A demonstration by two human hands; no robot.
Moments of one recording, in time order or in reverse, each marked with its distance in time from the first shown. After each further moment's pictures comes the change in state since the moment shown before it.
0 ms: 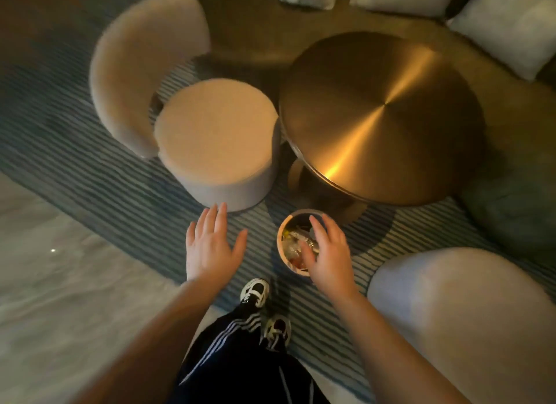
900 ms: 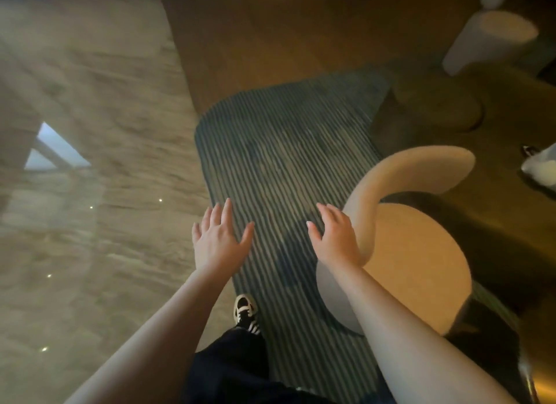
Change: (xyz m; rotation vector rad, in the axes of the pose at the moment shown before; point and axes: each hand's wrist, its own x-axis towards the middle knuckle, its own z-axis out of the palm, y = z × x) left_hand 0.120 -0.412 -0.219 -0.090 0.297 -0.683; right_hand 0.240 -0.500 0.203 -0.098 -0.258 -0.645
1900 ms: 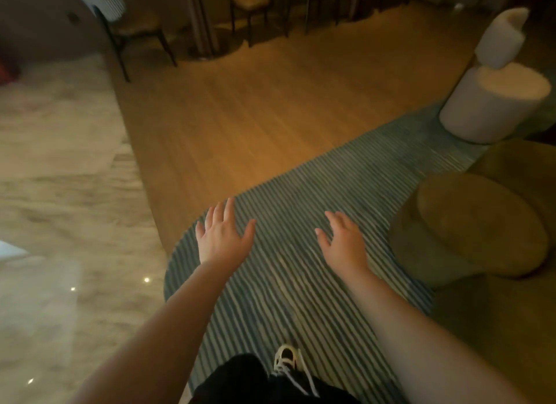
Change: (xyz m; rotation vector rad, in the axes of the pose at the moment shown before) left_hand 0.863 0.185 -0.039 0.067 0.021 0.146; right_hand 0.825 0.002 -0.071 0.002 0.074 0.166
